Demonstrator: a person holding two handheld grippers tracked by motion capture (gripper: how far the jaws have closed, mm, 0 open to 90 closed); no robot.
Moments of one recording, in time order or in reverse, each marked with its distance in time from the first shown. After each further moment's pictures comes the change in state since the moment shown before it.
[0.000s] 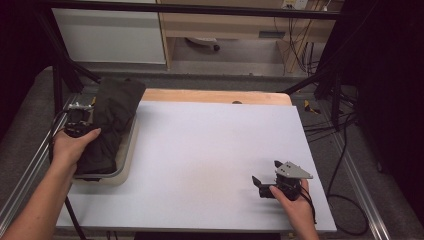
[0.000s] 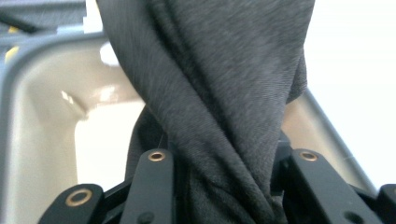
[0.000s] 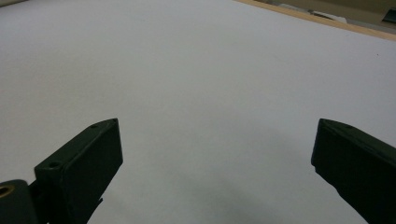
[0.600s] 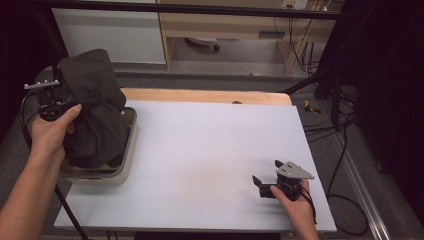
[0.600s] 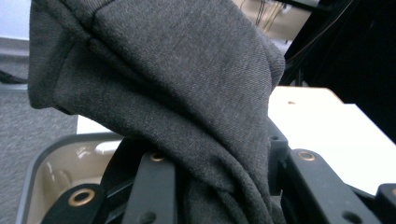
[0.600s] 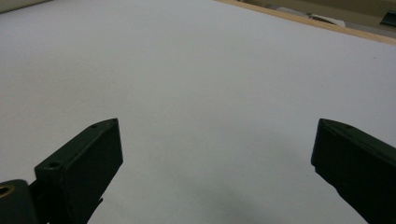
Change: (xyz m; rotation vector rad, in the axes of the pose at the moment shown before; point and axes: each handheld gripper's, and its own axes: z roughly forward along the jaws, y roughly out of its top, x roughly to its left) left arm -0.007 0.042 -0.062 -0.277 -0.107 -0.145; right arm 0.000 0.001 -0.002 -0.014 -0.001 0.006
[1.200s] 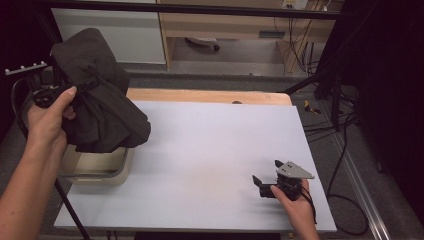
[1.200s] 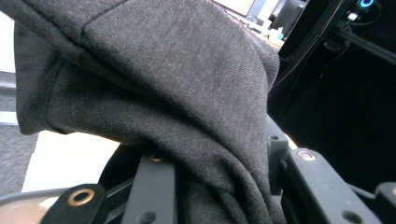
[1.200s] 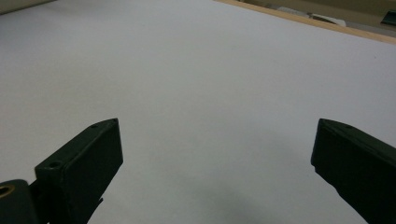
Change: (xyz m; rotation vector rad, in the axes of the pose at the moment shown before) left arm -0.034 0.037 -0.013 -0.143 -0.105 -0.054; right arm 0.000 0.000 0.000 0.001 0.001 0.005
